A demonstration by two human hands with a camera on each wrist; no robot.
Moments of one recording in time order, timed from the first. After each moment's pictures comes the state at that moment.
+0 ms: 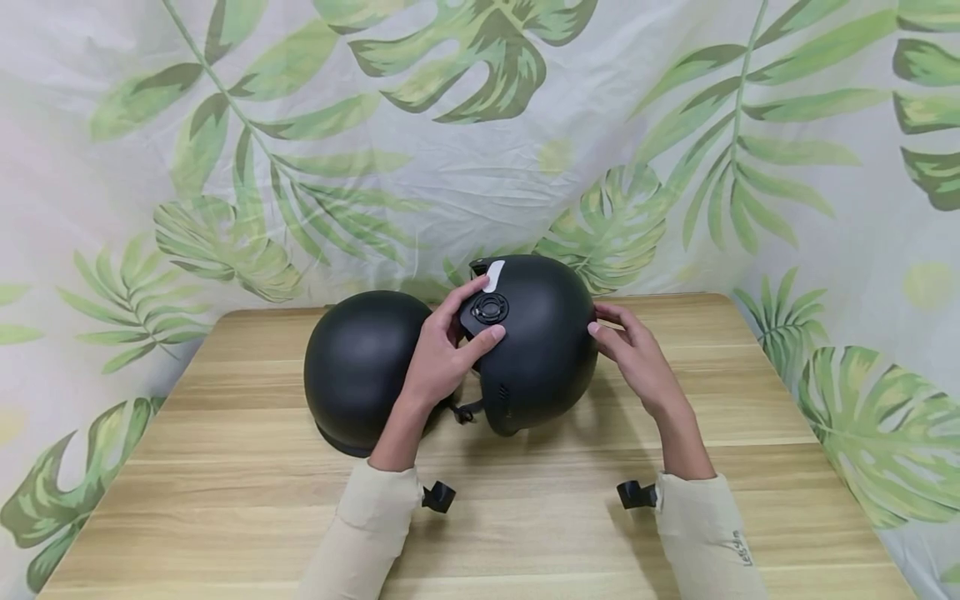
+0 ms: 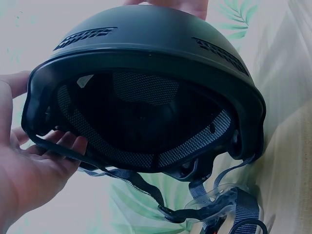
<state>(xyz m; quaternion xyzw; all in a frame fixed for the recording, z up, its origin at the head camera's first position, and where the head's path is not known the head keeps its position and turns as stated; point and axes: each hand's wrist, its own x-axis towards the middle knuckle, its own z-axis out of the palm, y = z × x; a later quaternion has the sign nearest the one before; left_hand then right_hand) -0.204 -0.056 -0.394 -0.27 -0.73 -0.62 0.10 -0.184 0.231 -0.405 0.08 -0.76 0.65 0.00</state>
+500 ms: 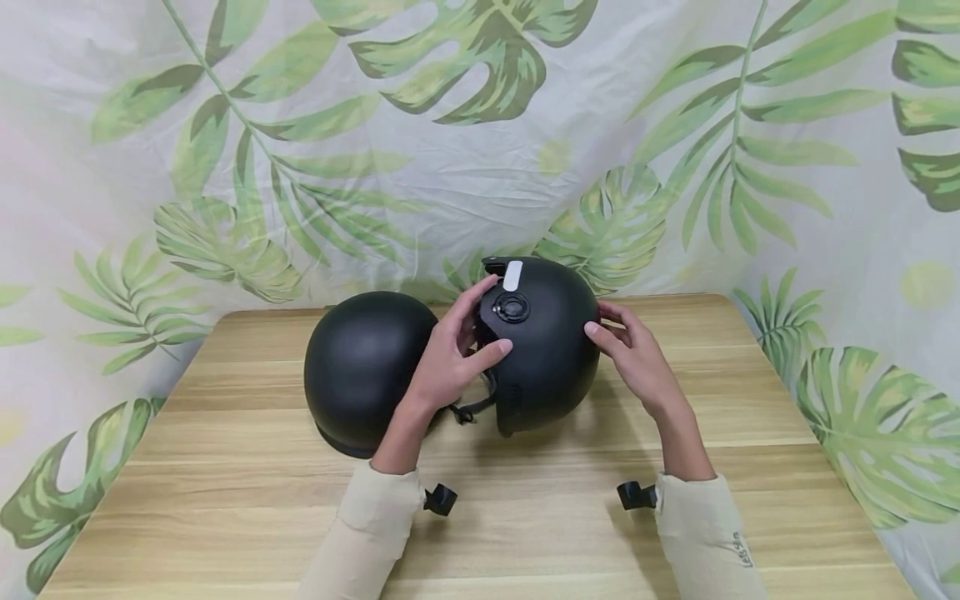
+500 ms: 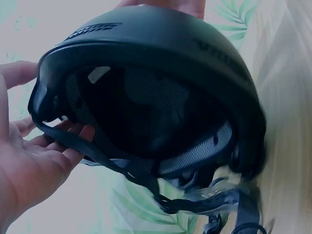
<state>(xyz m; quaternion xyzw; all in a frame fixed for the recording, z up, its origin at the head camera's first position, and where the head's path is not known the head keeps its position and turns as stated) -0.200 -0.052 -0.391 -0.31 -0.71 -0.63 0.05 -0.182 0.232 -0.404 0.07 -0.78 0.62 0.01</state>
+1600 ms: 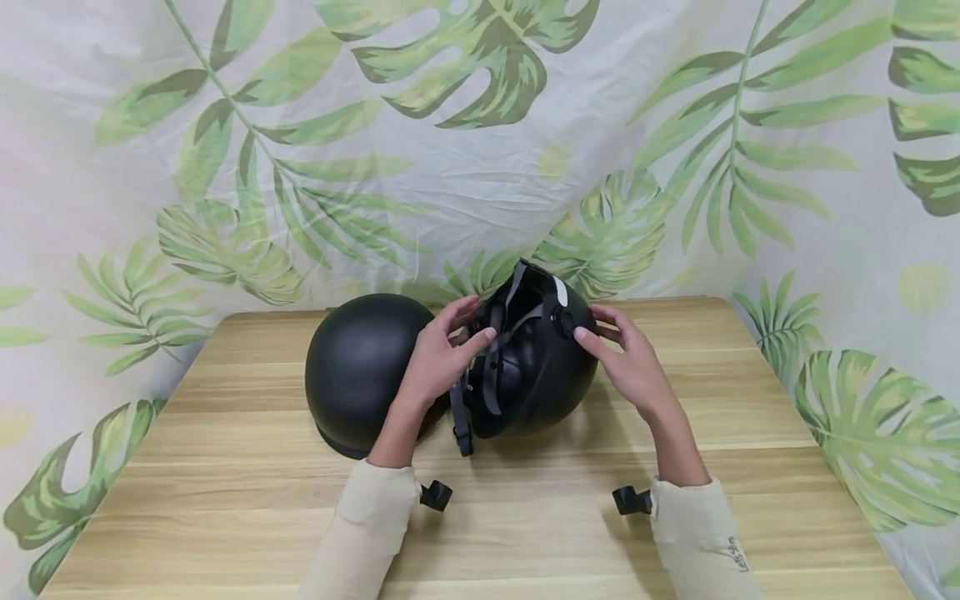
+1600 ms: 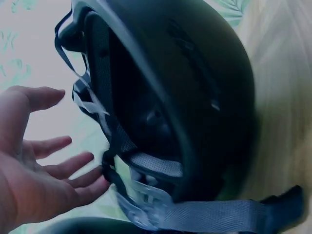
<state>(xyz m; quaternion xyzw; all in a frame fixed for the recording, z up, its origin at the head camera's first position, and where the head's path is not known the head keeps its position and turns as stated) -0.214 -0.067 -0.405 -0.18 -0.81 -0.55 0.05 -0.179 0.222 -0.401 0.05 -0.81 0.59 0.01</state>
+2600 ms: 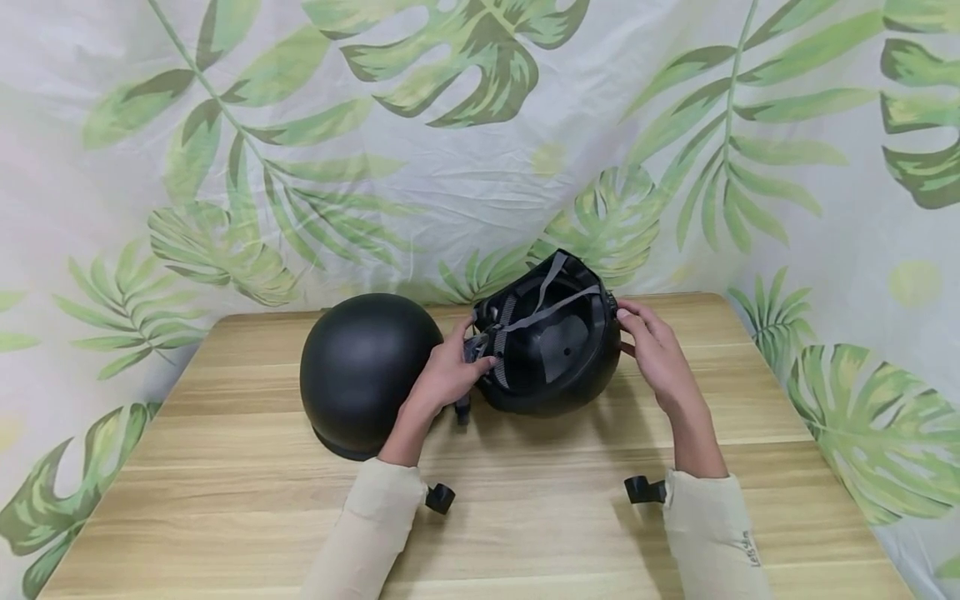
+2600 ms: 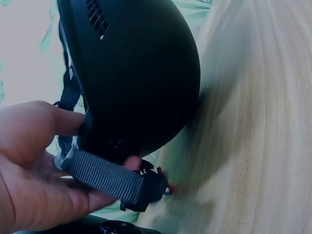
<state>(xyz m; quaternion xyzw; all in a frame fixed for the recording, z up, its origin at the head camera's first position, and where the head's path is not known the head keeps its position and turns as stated) -0.228 -0.055 -0.433 -0.10 -0.88 -0.45 -0.08 -0.183 0.255 -0.399 0.03 -0.78 0.62 0.03</state>
